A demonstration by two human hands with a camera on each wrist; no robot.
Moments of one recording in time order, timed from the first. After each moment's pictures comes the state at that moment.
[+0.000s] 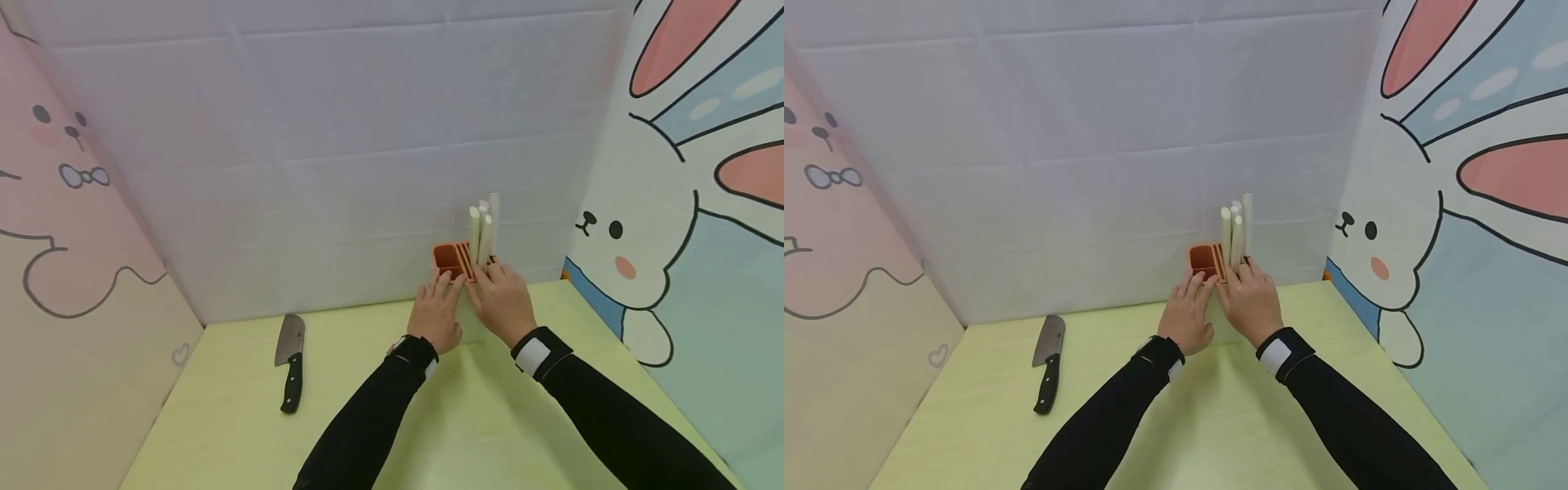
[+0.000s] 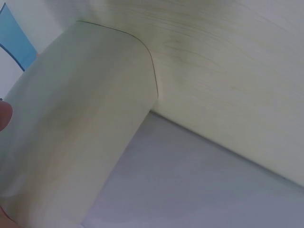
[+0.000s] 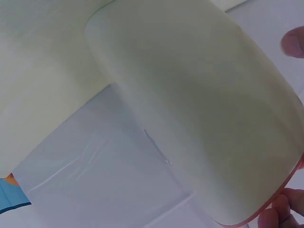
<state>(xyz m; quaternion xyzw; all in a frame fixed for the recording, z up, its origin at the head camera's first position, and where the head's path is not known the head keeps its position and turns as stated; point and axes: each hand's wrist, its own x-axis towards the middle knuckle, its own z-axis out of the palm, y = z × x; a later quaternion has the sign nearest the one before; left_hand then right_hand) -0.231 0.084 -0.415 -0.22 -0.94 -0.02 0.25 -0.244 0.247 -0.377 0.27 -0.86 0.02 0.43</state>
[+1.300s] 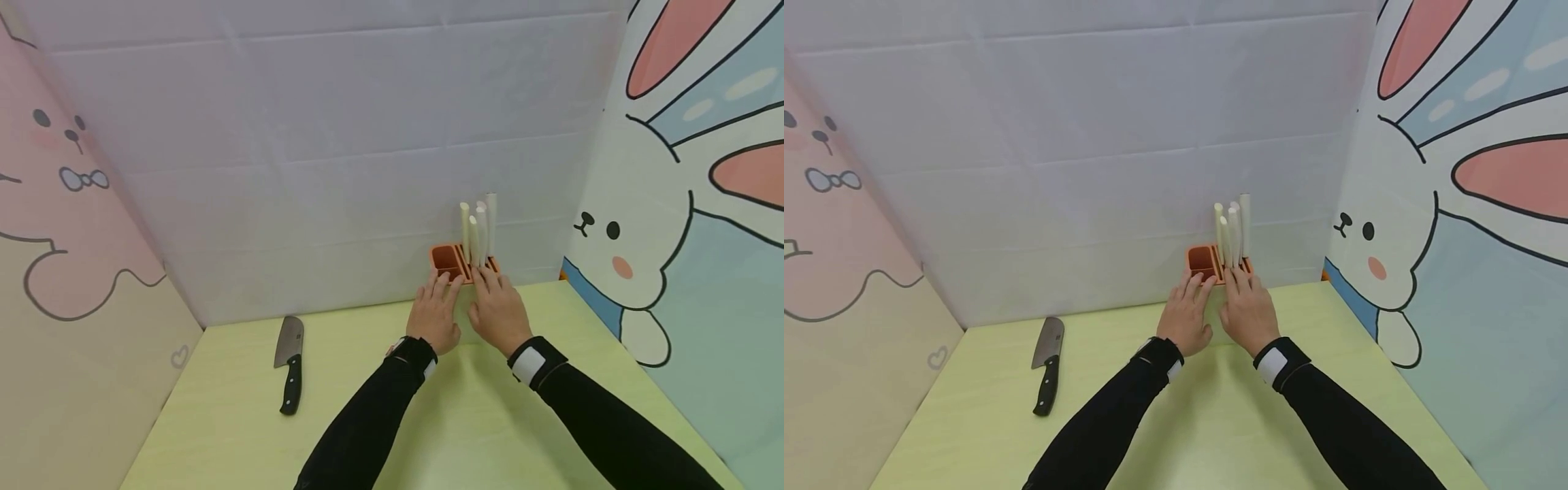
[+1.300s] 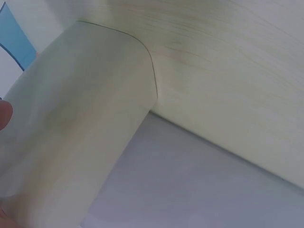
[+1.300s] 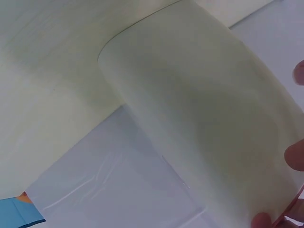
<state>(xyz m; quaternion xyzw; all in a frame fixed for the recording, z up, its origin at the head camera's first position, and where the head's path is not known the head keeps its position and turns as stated) -0.235 0.084 -0.418 -0.22 -0.94 -0.02 0.27 -0.240 0.250 -0.398 0.27 -0.88 0.02 0.40</state>
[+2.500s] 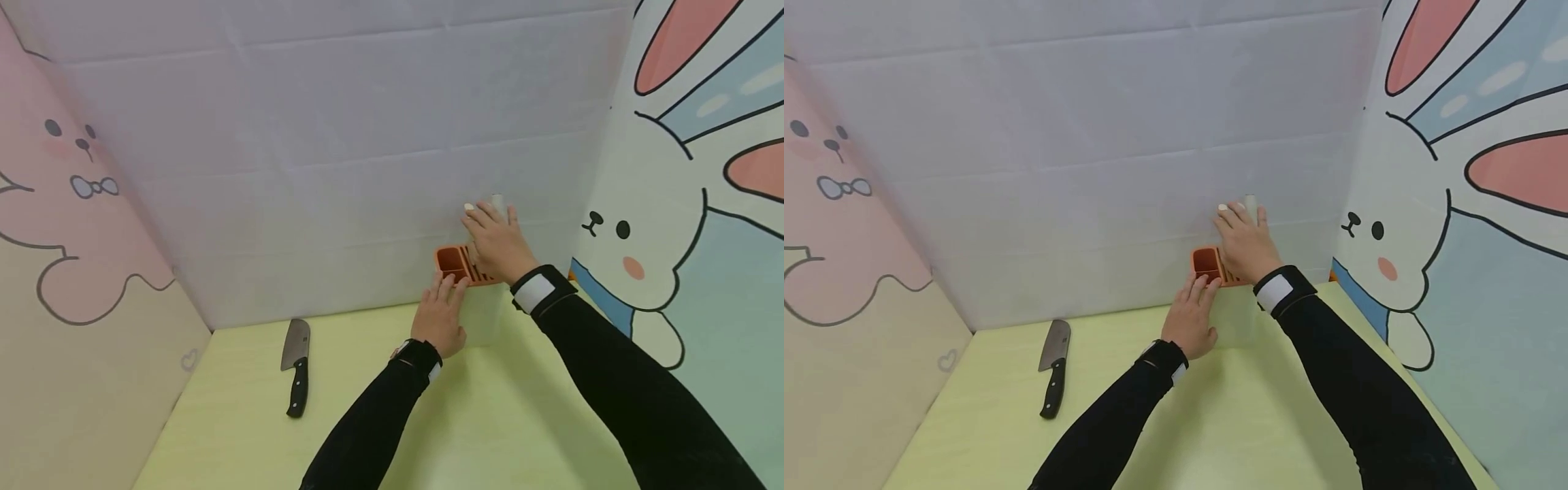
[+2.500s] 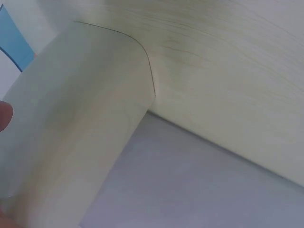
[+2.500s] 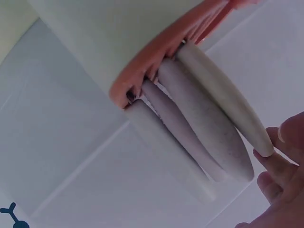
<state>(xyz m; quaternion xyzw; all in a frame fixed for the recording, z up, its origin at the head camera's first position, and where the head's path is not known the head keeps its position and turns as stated) -0.235 0.086 -0.418 -0.21 -0.95 -0.02 0.24 -0.288 0.241 -0.281 0.31 -0.91 -0.01 0.27</state>
